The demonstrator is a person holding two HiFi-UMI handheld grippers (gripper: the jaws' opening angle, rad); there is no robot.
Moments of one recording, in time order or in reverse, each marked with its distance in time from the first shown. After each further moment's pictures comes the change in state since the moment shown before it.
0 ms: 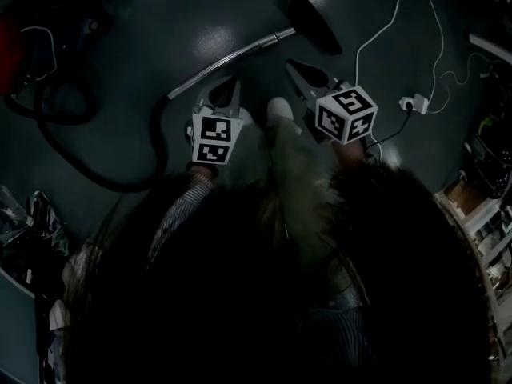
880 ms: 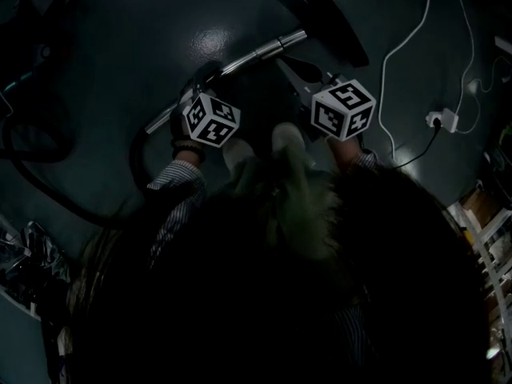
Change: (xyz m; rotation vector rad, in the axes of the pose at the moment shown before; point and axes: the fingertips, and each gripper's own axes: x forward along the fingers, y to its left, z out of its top) left arm 0.194 0.049 -0.170 0.386 0.326 -0.078; right arm 0.127 -0.110 -0.103 0.064 -0.044 0.033
